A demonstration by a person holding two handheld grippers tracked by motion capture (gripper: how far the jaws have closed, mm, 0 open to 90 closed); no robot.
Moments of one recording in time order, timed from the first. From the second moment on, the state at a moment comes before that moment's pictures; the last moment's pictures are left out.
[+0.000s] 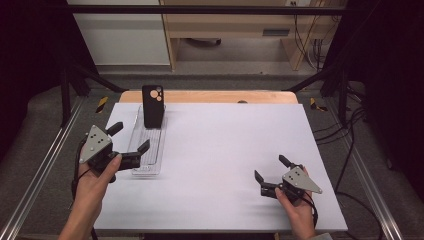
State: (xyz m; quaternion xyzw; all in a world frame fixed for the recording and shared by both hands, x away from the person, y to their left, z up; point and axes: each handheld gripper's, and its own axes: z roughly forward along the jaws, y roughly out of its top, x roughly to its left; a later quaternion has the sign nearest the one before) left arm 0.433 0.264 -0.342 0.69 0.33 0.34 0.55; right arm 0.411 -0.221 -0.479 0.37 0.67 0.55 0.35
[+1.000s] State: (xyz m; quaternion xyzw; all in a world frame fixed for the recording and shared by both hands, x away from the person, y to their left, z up) left arm 0.421 0.271 -0.384 0.68 0.34 0.31 0.58; right arm 0.411 -0.220 -0.478 0.36 0.67 0.54 0.36
